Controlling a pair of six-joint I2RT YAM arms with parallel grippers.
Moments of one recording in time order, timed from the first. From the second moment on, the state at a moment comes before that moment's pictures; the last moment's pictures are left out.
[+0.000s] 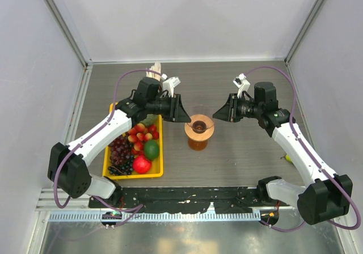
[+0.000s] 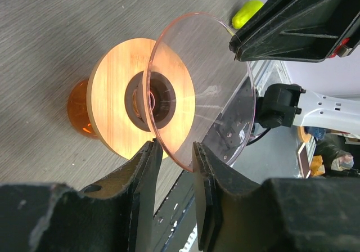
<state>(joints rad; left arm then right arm) -0.58 1.42 1.17 -0.36 0.61 -0.47 0.24 1.13 0.94 -0.37 -0.73 0.34</state>
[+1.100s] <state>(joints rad) -0.59 1.42 1.14 -0.32 0.63 -0.48 0.24 1.13 0.94 -0.37 -0.73 0.30</state>
